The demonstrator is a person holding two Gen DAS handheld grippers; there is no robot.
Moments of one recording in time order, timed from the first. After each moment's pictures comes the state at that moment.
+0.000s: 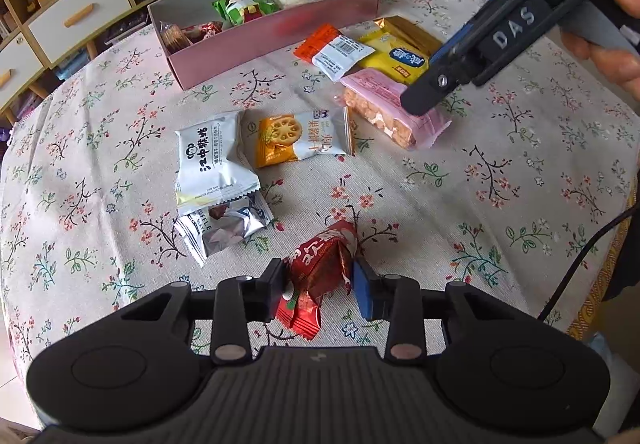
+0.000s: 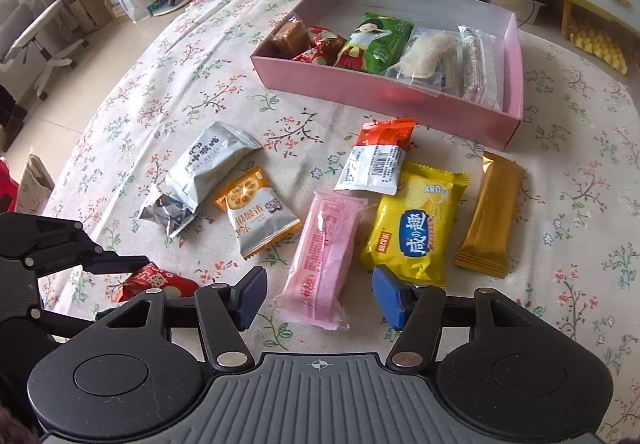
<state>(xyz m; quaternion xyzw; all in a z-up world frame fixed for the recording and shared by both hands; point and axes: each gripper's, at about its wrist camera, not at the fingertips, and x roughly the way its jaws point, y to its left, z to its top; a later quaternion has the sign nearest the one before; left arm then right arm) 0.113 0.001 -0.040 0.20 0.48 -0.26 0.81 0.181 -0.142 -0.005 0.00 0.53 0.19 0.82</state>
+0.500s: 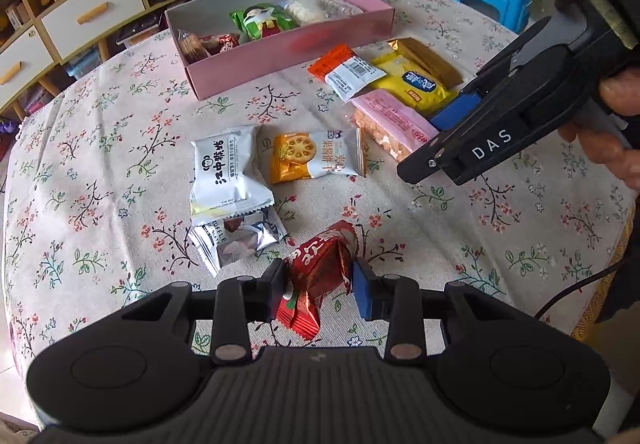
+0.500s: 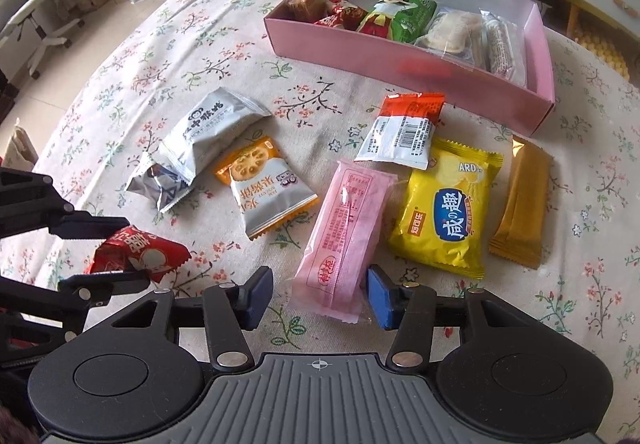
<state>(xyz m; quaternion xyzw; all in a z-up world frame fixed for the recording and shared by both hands) 0.115 0.005 -0.033 0.17 0.47 -0.25 0.83 0.173 -0.119 -0.035 -0.03 0.54 0.18 0.82</state>
